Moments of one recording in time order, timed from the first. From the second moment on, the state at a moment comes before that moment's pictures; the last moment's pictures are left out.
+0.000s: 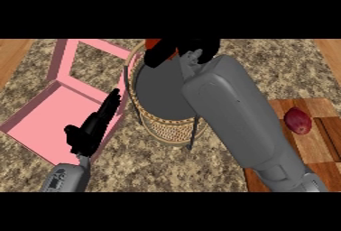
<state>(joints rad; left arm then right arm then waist) -0.17 0.16 -0.13 -1.33 0.07 -0.05 -0.08 -1.14 0.00 0.21 -1.19 0.64 -0.13 1.01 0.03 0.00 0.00</state>
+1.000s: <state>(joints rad) -0.14 0.16 -0.11 -1.33 0.07 -0.06 -0.09 -1.16 -0.05 0.18 -1.11 0.46 -0.53 1.04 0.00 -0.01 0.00</state>
